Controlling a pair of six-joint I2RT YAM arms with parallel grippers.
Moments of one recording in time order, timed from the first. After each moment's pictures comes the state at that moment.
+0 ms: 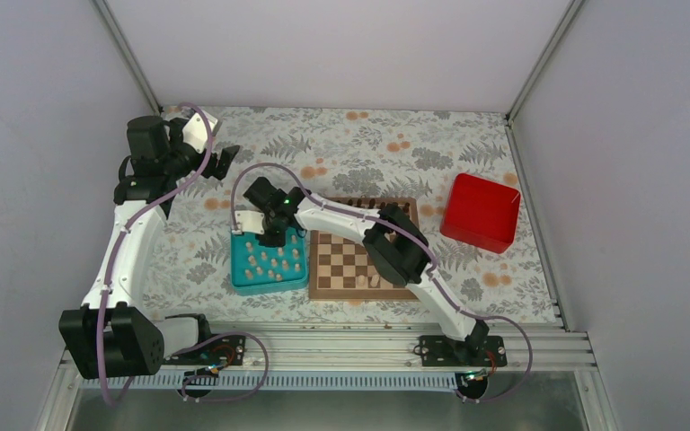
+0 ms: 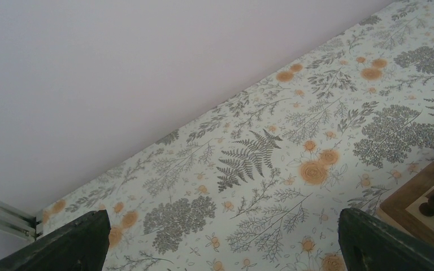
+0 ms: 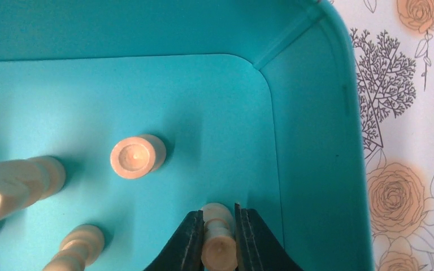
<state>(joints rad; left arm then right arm) 0.07 1.20 1.11 -0.33 0.45 0.43 1.02 2.39 1.97 -0.65 -0.13 -0.63</state>
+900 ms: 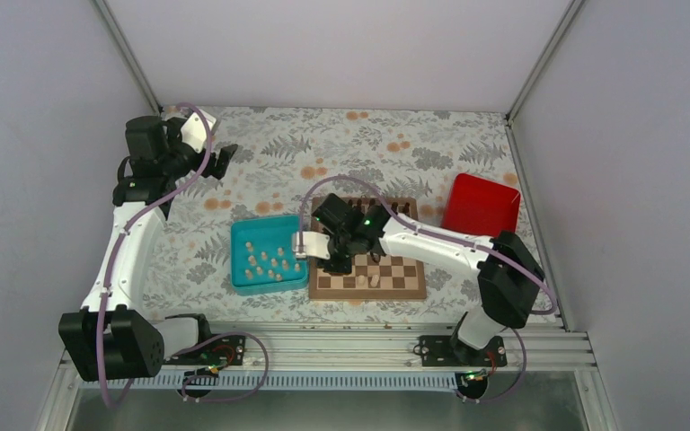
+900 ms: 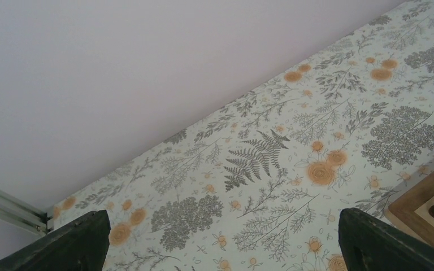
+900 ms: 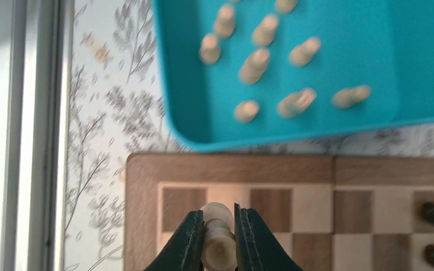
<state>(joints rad) 0.07 1.19 1.11 -0.33 0.43 0.43 1.00 1.63 1.22 -0.68 -0.21 -0.58</state>
